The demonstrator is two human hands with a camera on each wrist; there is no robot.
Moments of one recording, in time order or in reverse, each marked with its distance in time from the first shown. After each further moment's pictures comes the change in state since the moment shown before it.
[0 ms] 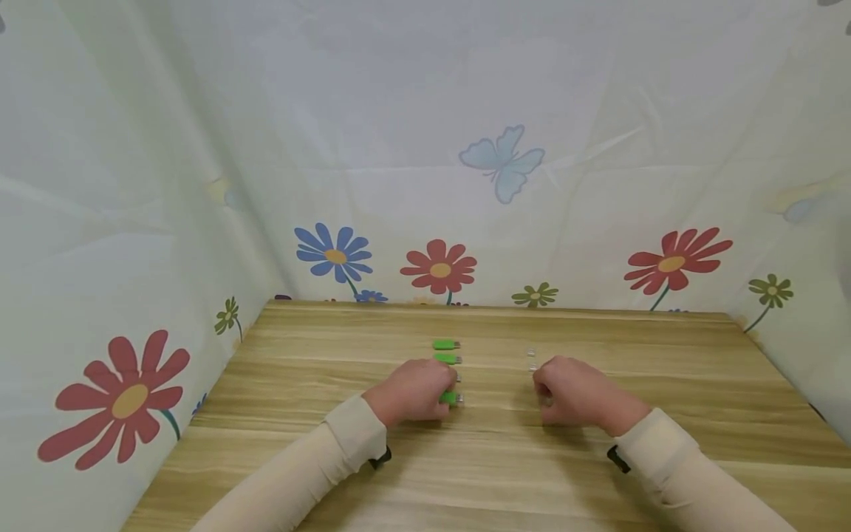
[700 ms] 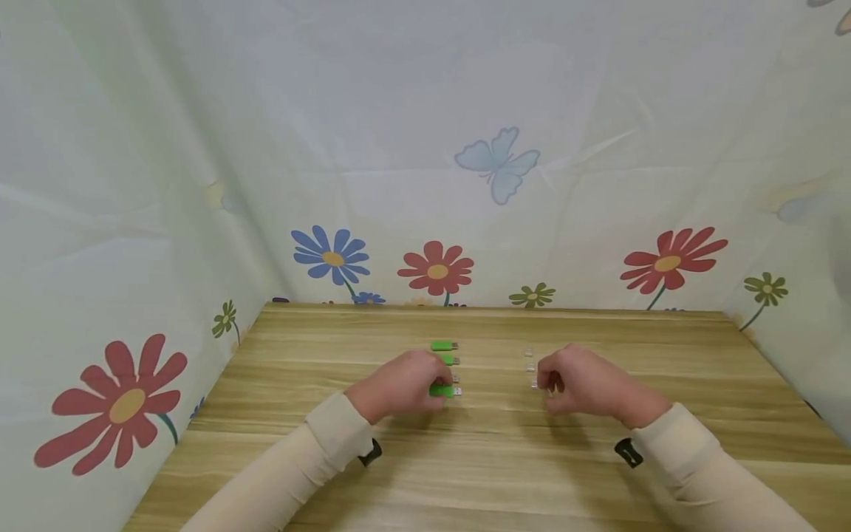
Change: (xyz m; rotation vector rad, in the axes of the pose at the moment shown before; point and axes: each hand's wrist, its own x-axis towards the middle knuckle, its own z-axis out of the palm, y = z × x) left_hand -0.015 -0.003 -0.027 -0.180 0.044 0.036; right_hand -0.010 0.000 -0.031 0.210 -0.007 0.035
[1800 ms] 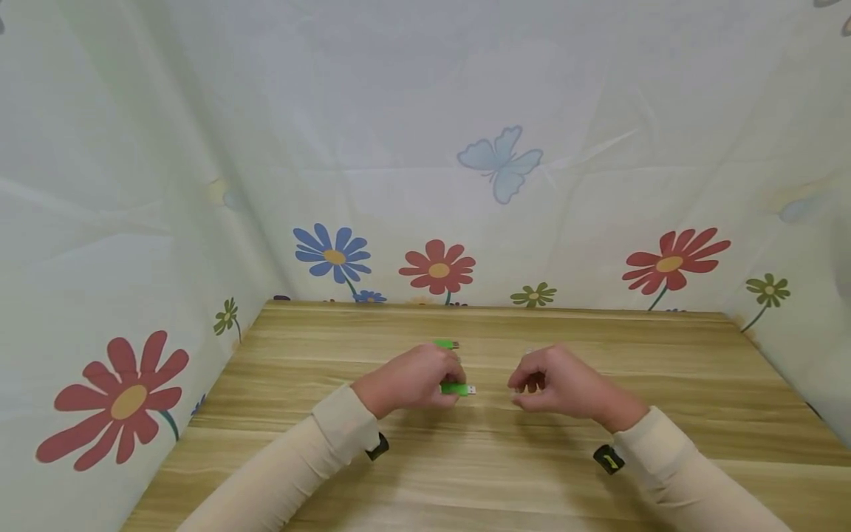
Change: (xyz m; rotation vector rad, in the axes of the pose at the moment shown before) left_hand 0.006 0.014 -0.012 -0.005 0.017 0.076; right_hand 0.015 -0.016 0.017 0.218 0.123 -0.193
